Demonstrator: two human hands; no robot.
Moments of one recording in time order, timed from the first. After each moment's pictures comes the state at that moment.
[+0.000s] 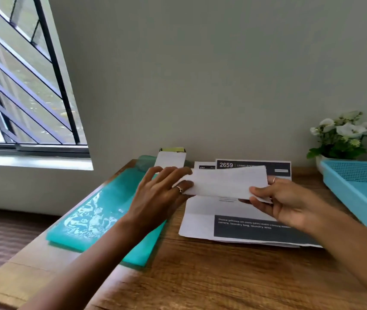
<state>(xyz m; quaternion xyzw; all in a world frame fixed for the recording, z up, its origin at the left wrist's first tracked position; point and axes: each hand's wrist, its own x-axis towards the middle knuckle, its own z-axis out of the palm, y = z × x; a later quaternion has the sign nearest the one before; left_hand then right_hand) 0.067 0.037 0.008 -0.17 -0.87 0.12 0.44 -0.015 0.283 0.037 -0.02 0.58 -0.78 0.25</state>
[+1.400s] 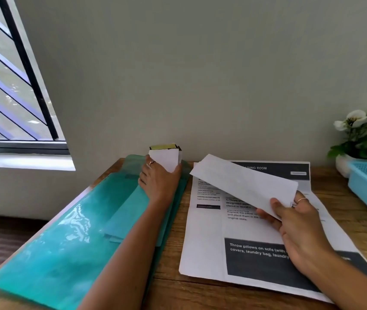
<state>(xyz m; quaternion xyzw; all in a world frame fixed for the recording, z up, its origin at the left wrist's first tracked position) -0.104 -0.005 -0.033 0.34 -0.83 -0.32 0.31 -0.060 0.253 -0.030 -0.01 0.57 -0.82 0.00</state>
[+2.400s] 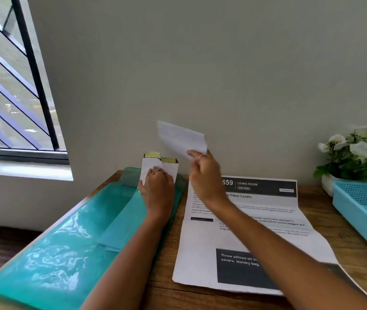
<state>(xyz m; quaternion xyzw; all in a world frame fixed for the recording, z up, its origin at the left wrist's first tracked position) -0.093 0.010 -0.023 0.24 -0.82 -0.25 0.46 -0.098 0.121 0.029 -0.31 0.76 -0.53 -0.21</state>
